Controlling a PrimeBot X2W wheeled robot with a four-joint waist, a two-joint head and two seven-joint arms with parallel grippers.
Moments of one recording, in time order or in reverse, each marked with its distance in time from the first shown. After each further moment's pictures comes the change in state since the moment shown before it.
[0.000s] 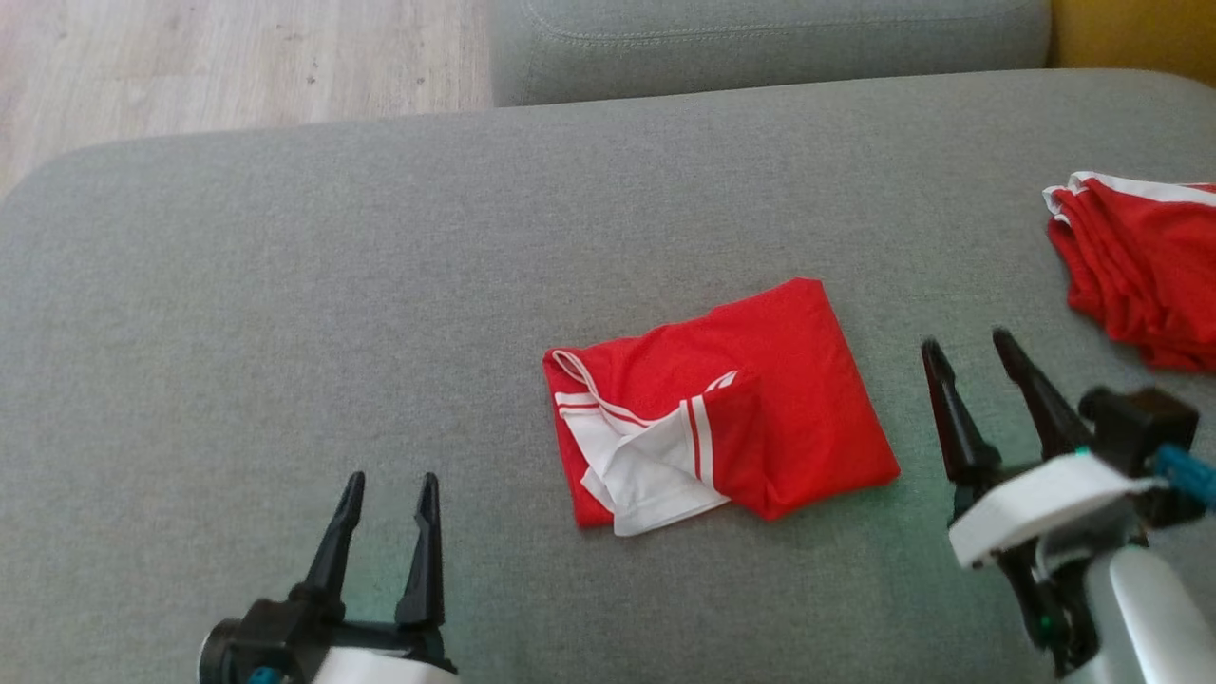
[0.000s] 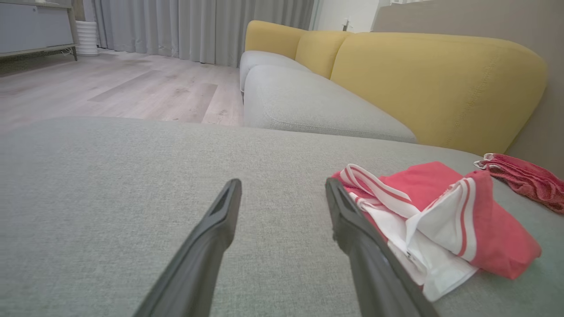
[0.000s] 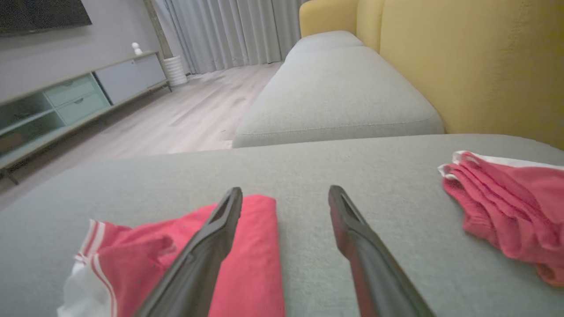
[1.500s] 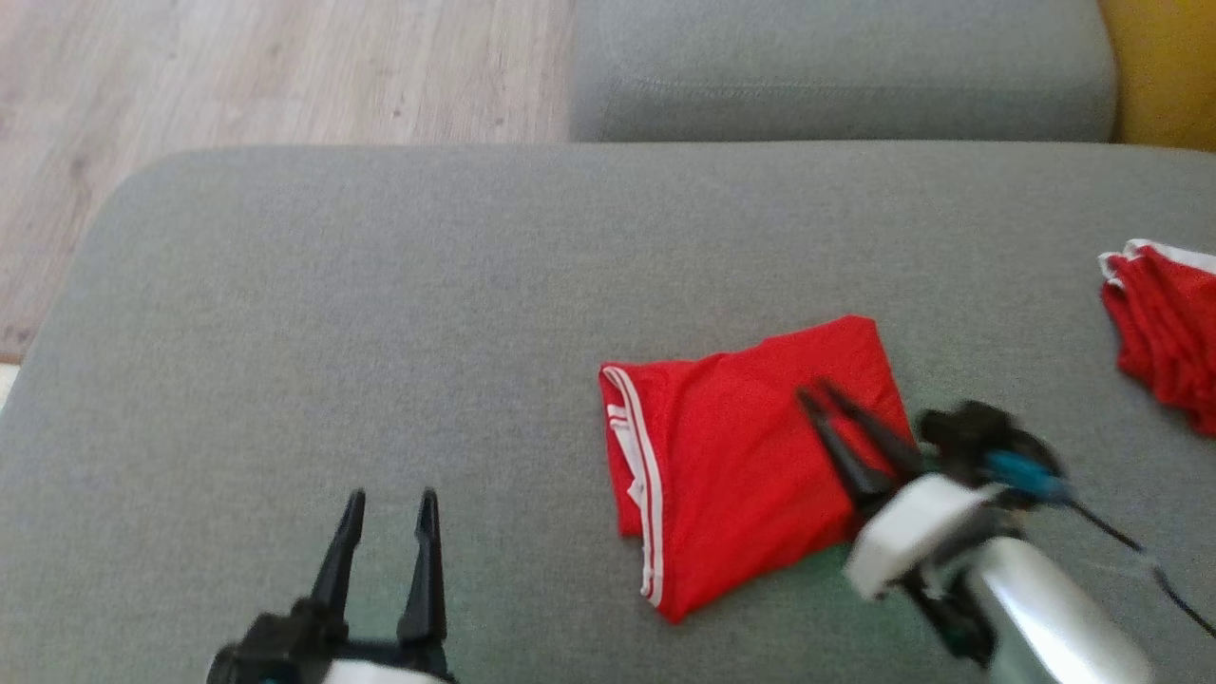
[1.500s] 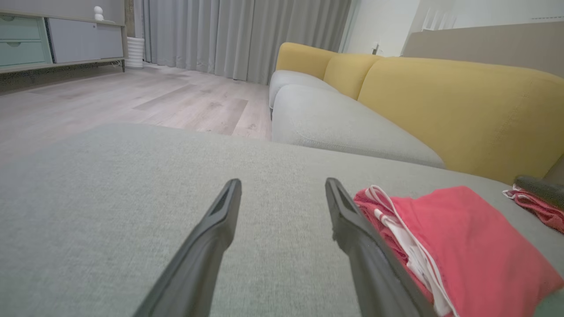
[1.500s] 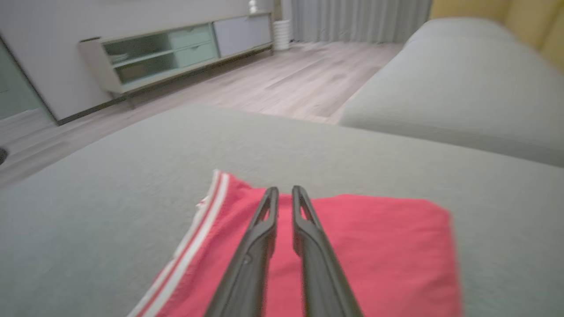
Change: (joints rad) left arm 0.009 -0.001 -0.011 0.007 -0.036 0.022 0.000; right arm -0.166 -0.072 0.422 0.270 0.058 0.000 -0.135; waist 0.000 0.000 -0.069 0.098
